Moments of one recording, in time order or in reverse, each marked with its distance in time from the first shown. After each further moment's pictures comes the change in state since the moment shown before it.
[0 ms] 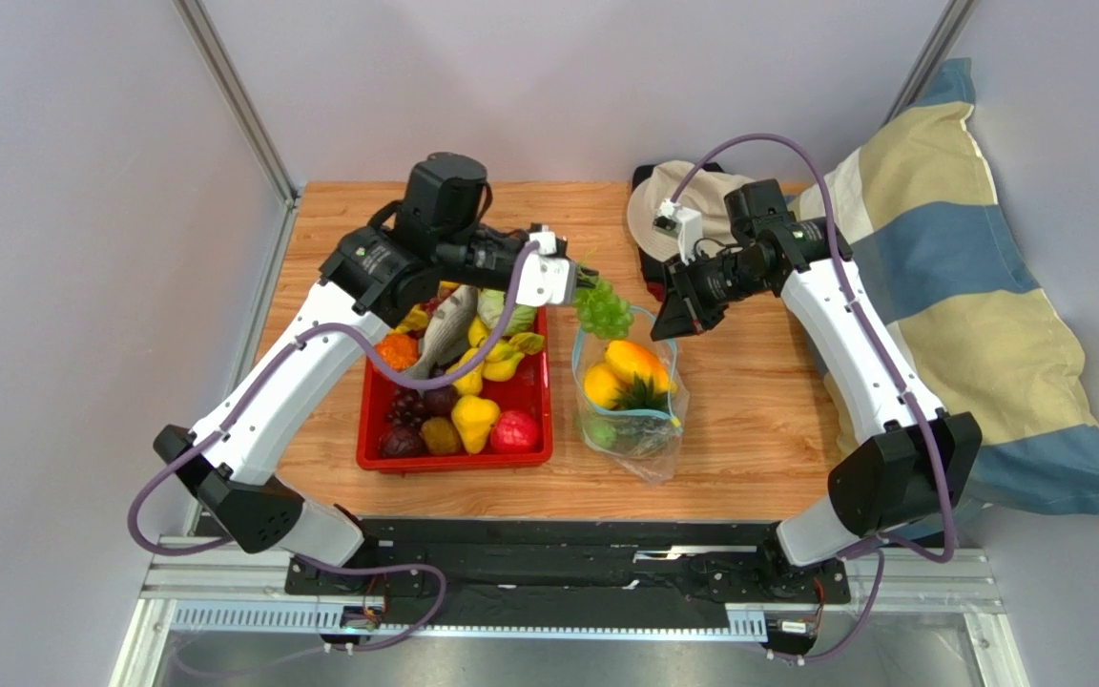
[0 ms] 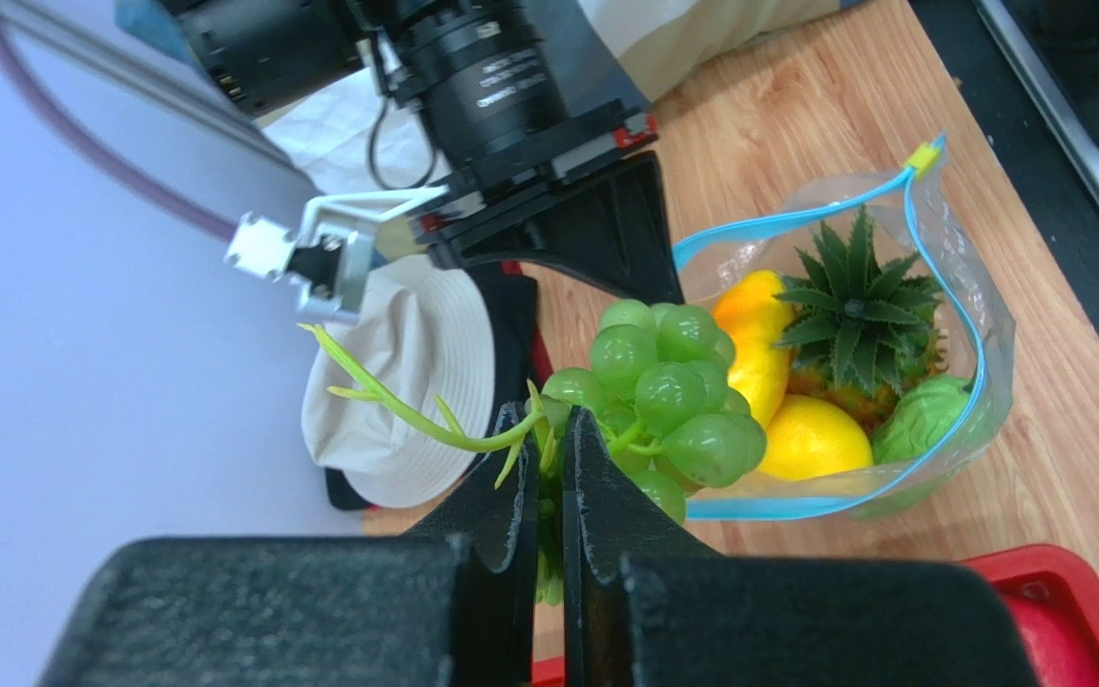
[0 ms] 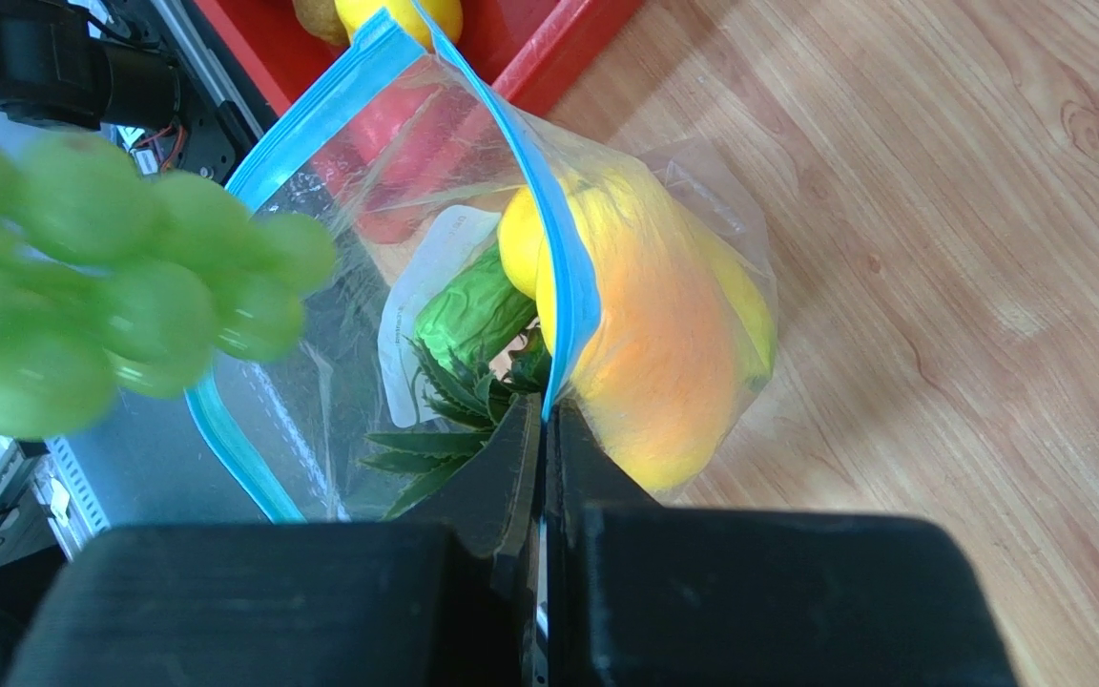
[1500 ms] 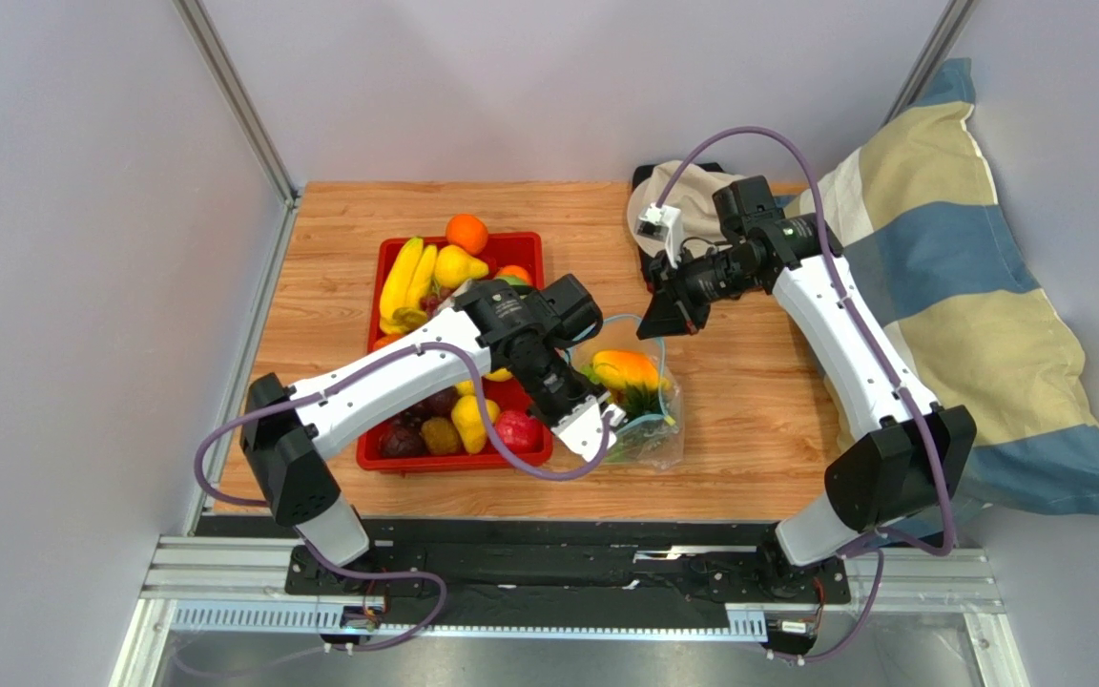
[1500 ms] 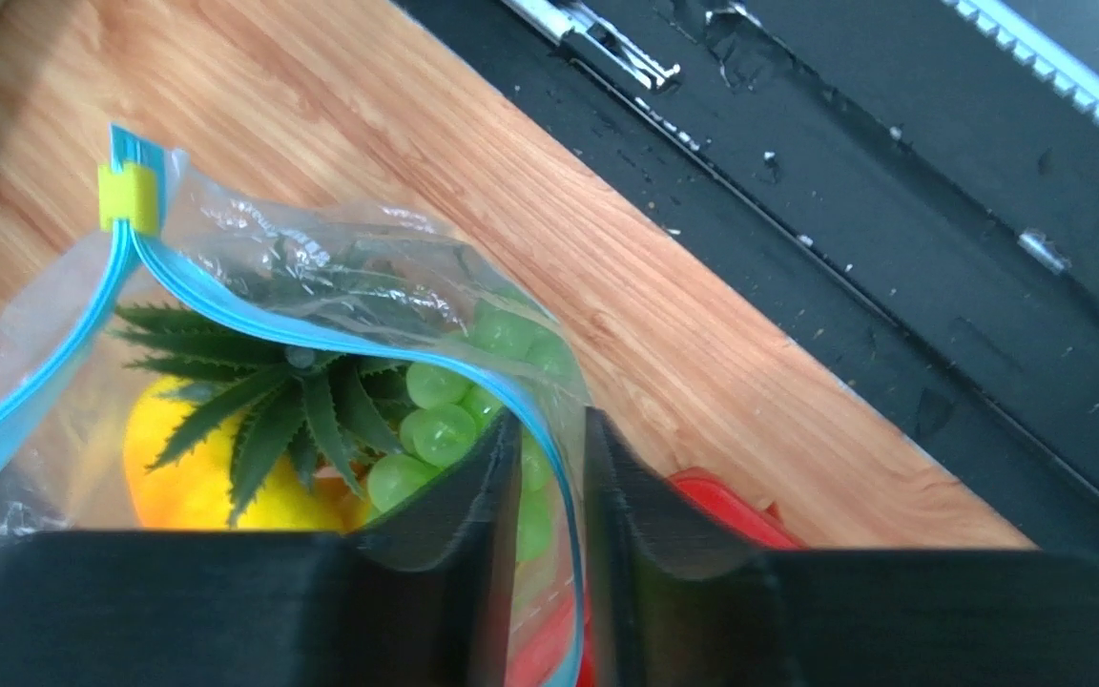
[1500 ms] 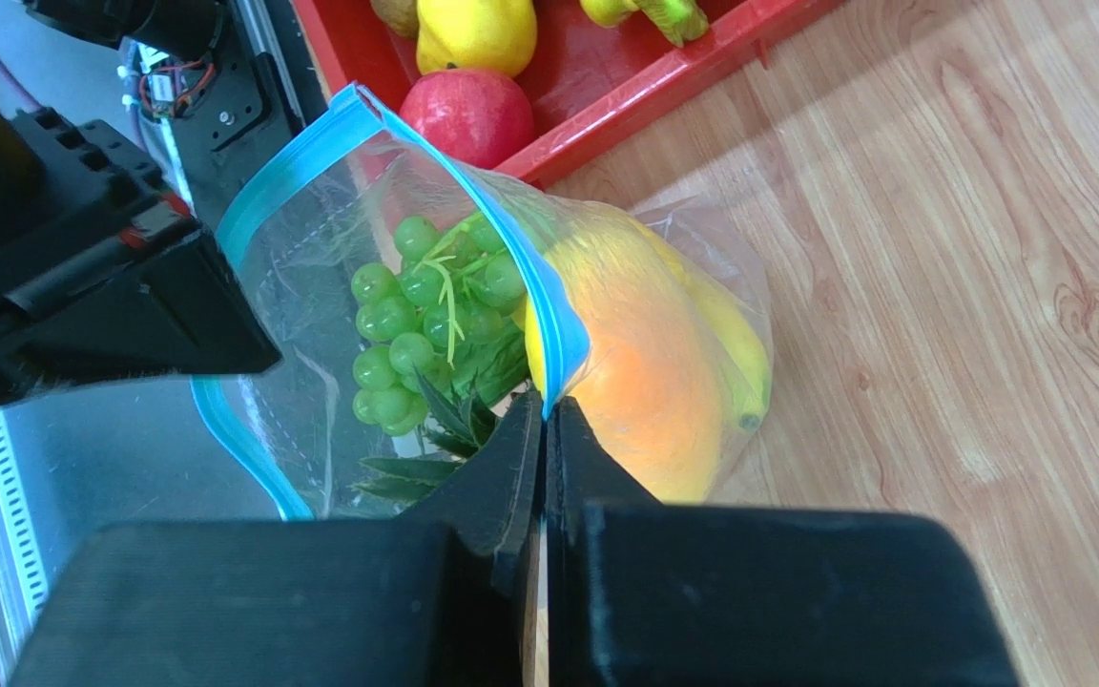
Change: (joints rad) left arm -0.278 0.173 -0.183 -0.473 -0.097 0.479; right arm 0.034 0.021 0.029 -0.002 -0.106 -0.200
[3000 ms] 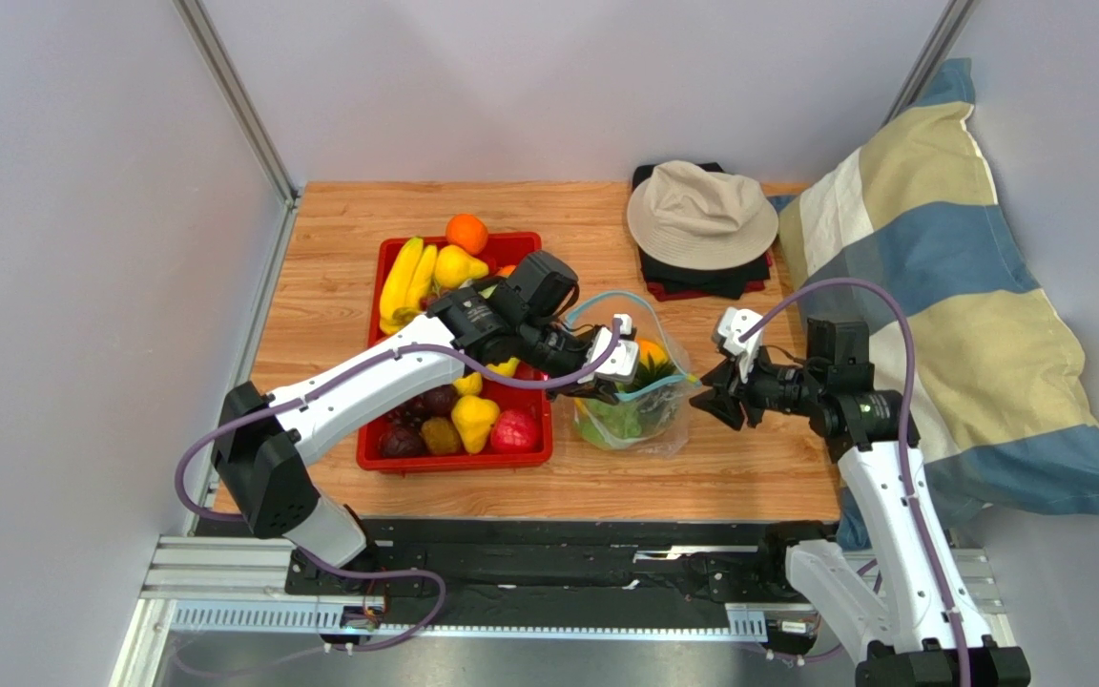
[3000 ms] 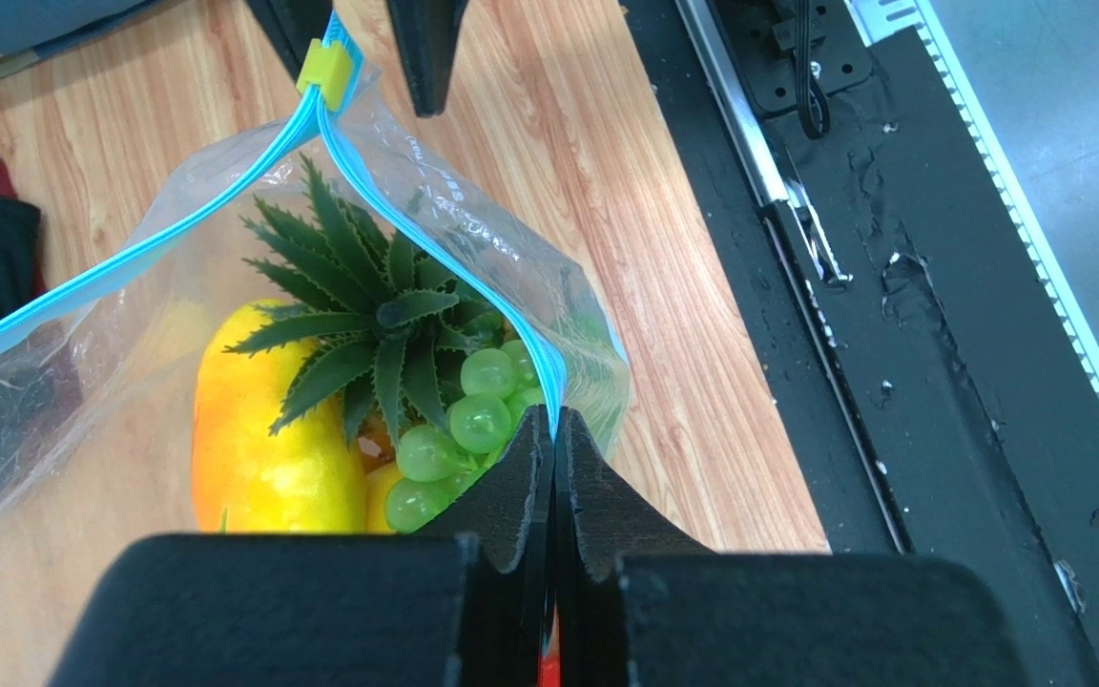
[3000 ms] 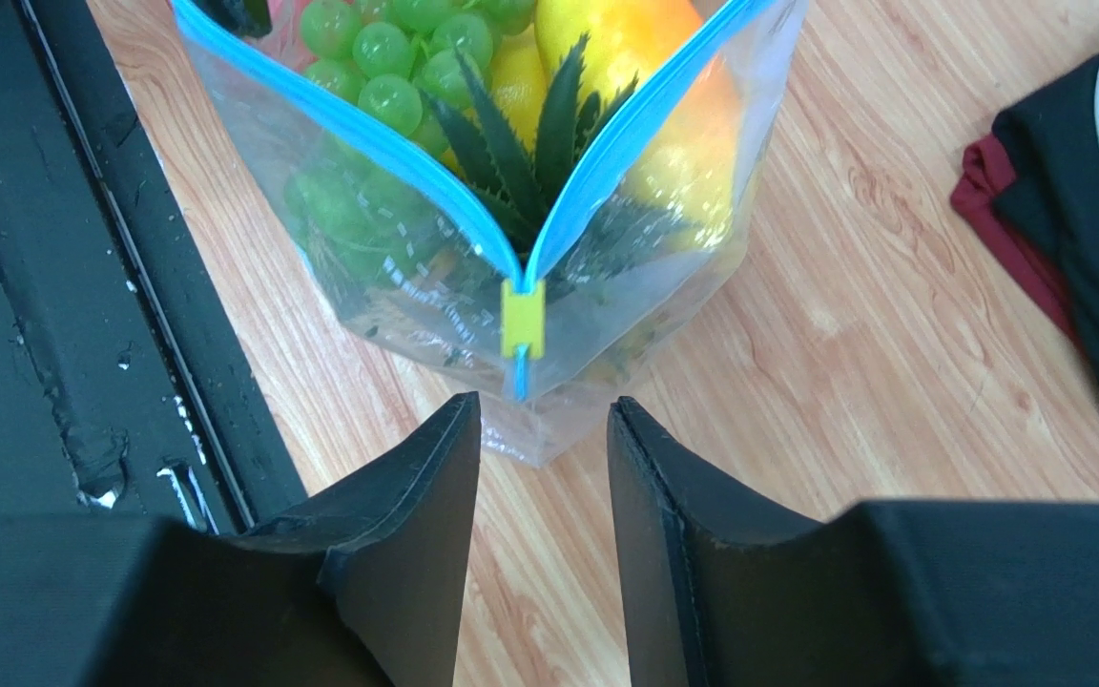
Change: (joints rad) left arm 0.083 -0.089 -0.192 0.579 0.061 -0.700; right arm -0.222 -0.728 -0.764 0.358 0.010 -0.179
